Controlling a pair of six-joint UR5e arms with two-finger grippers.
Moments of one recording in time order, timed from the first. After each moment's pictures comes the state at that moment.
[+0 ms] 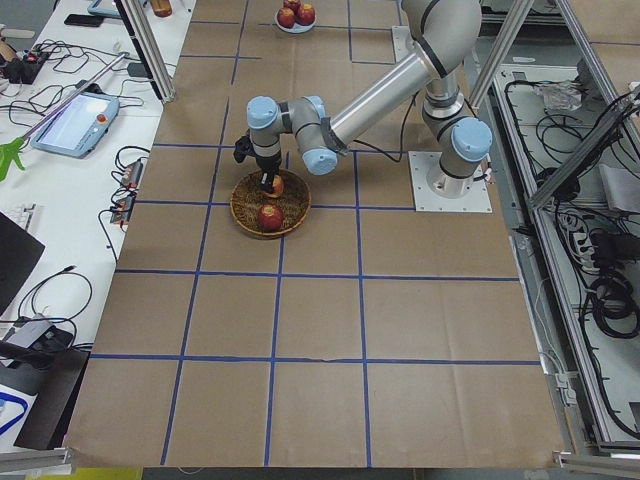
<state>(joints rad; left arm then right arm) -1.27 -1.94 -1.82 -0.94 1.57 0.49 1.56 -1.57 1.69 -1.76 -1.56 -0.08</state>
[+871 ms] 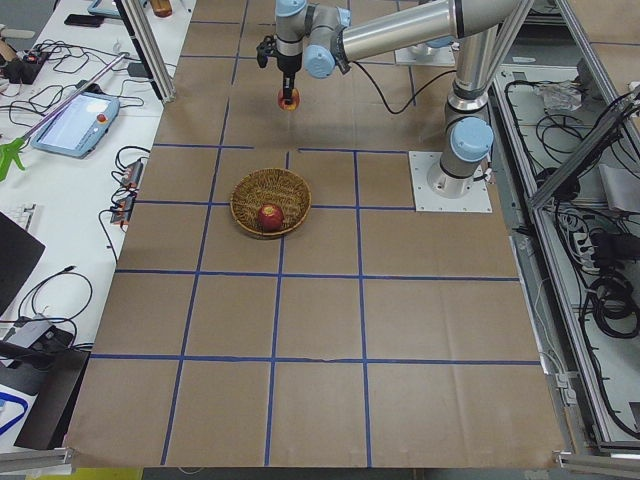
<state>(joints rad) -1.80 -1.81 -1.75 -1.08 1.54 -0.18 1.56 -1.57 1.69 -1.76 -1.56 -0.08</state>
